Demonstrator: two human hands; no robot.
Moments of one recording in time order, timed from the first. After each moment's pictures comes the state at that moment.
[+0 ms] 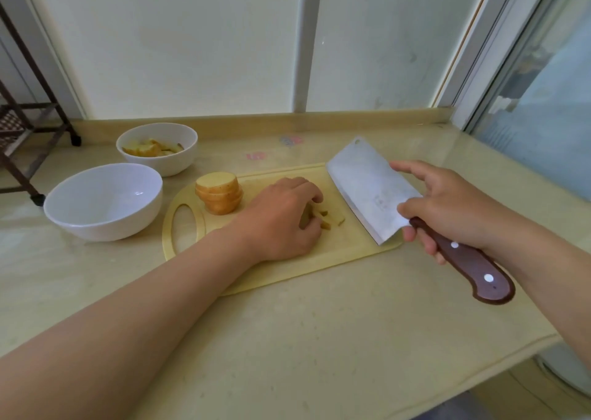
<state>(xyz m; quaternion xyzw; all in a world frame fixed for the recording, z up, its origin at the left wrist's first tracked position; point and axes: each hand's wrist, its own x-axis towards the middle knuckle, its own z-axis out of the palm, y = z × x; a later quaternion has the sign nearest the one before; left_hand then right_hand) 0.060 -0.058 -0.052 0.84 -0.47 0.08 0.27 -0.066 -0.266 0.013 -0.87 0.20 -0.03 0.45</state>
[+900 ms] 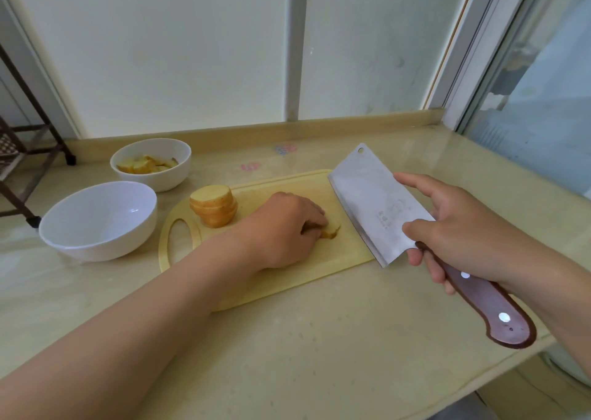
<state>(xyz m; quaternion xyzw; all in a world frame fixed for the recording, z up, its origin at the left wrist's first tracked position) 0.055 -0.063 -0.037 0.82 -0.51 0.02 0.24 -0.096 -0.253 0.014 -0.87 0.21 -0.04 0.45</state>
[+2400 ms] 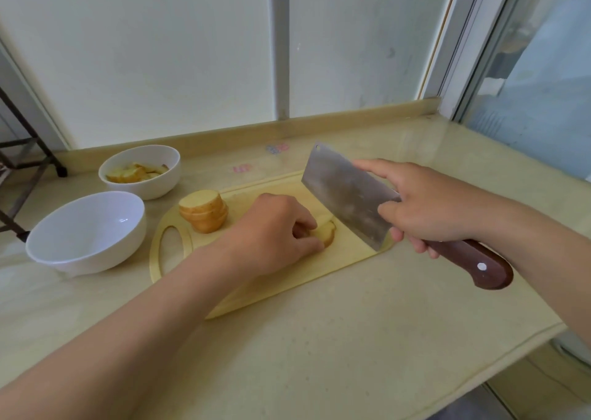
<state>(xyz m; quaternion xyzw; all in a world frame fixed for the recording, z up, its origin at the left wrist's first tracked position) 0.041 -0.062 -0.022 0.87 -0.44 -0.03 0.23 -0.064 -0.256 0.032 -0.94 0.14 0.04 0.31</state>
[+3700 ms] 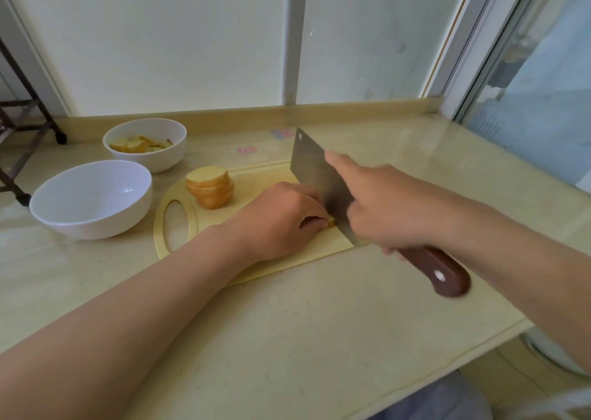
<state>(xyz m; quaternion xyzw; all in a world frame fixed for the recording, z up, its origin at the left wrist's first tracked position) 0.056 -0.060 -0.054 0.74 -0.60 0.10 0.28 -0.061 -0.192 0.044 -0.98 0.11 0.09 0.12</state>
